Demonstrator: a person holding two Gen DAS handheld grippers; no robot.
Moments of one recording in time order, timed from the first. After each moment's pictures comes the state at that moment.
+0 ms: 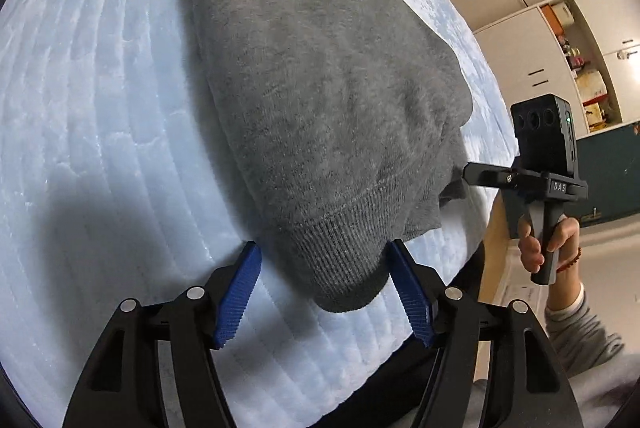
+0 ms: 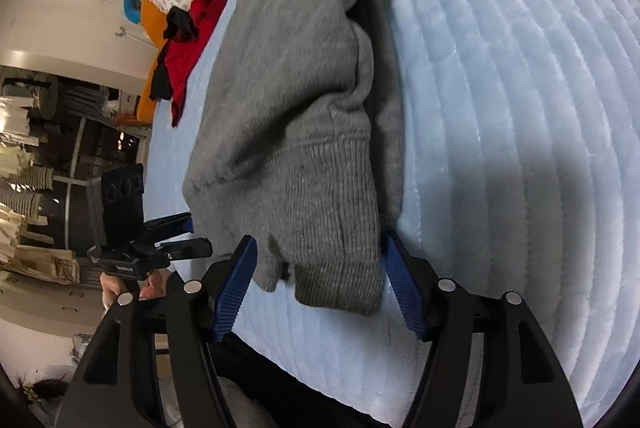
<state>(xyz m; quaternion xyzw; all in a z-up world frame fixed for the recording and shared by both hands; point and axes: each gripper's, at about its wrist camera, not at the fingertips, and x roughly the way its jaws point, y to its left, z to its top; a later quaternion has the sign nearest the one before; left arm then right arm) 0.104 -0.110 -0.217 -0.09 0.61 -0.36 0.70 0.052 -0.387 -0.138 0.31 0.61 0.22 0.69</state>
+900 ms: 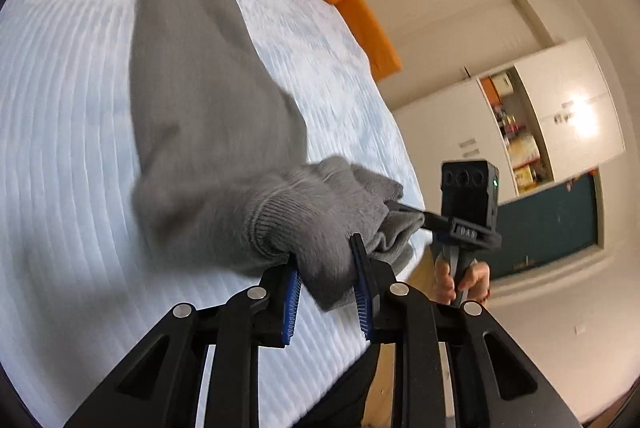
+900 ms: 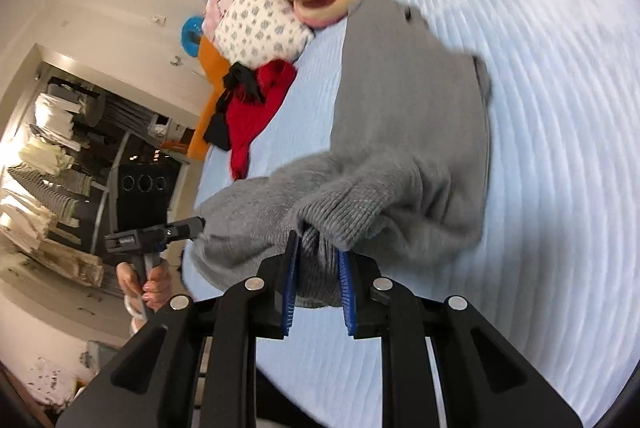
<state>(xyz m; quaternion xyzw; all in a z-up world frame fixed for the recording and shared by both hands) 0.246 -0.090 -0.073 -0.22 0.53 -0.42 0.70 0.195 -0.413 -0.023 0.33 0.51 0.27 0.75</state>
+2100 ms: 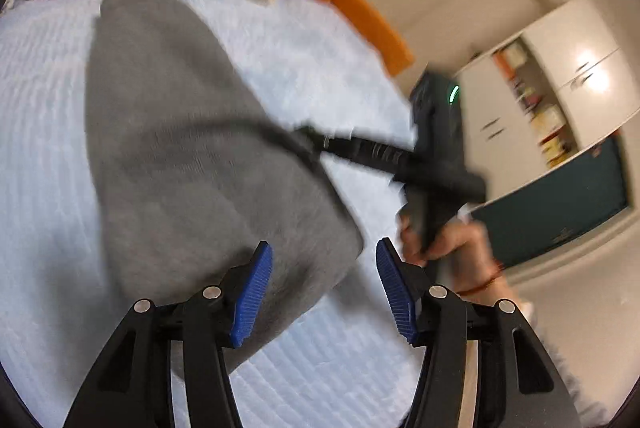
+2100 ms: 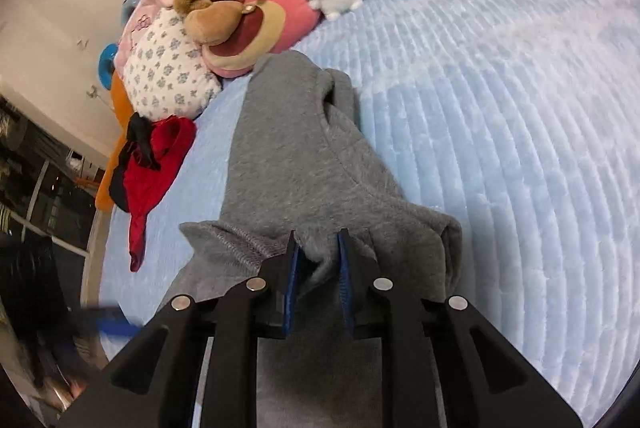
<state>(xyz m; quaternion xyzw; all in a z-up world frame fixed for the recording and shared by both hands) 0.311 -0.171 -0.106 -0.12 0.52 -0.42 0.73 0.344 -0.403 -0.098 0.27 0.51 0.13 0.81</state>
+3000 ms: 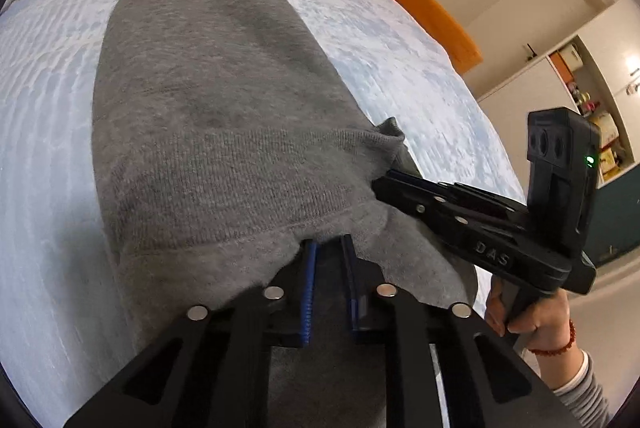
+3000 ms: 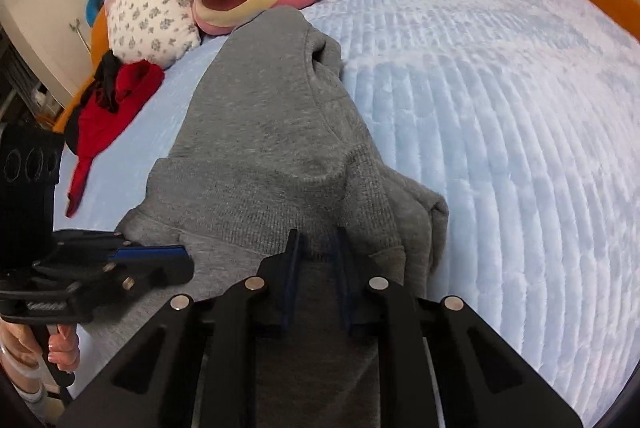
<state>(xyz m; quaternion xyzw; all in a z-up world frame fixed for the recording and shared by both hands) 0.356 -0.192 -0.165 -0.11 0.53 -0.35 0.77 0.326 -0.373 -0.119 0.12 0.52 0.11 0.84</state>
